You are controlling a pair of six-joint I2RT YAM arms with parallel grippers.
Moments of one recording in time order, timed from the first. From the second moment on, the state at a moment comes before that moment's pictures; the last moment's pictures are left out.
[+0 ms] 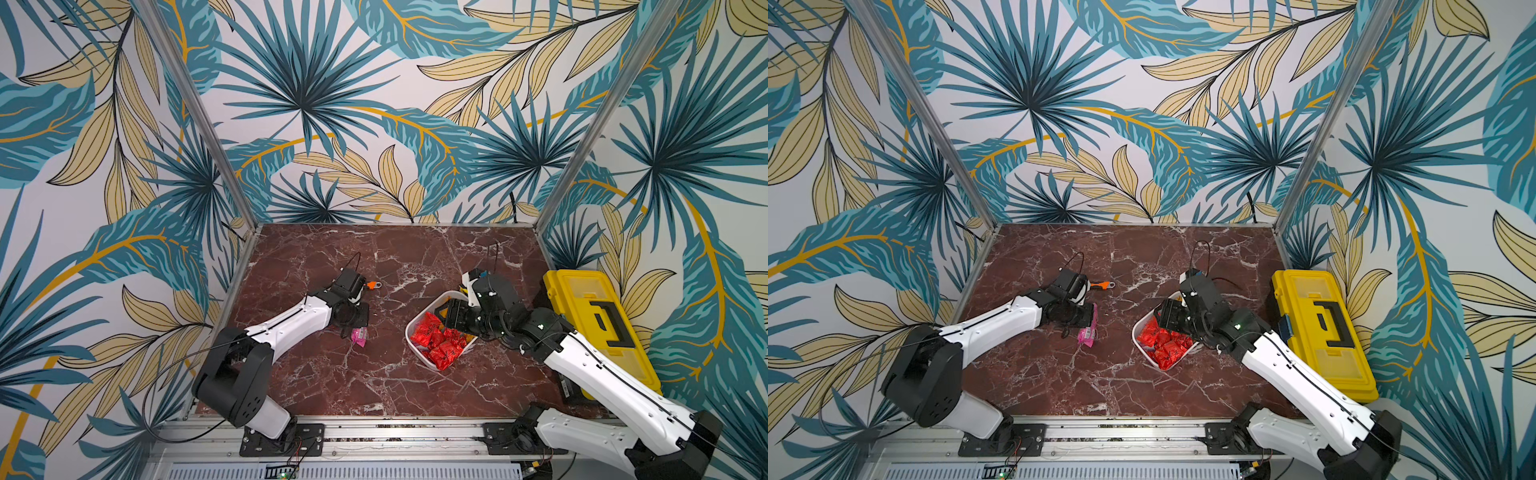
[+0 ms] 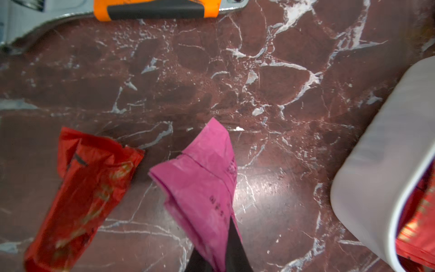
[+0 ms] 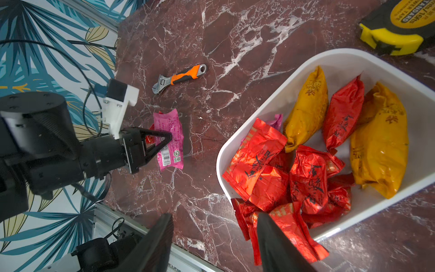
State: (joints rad) left arm -0.48 1.57 0.99 -0.57 0.09 -0.43; right arm 0.65 1.06 1.02 -0.73 -0.03 0.81
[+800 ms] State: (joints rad) left arm -0.45 1.29 1.01 -0.46 0.10 -0.49; right arm 0.65 1.16 1.03 -0.97 0.19 0.77
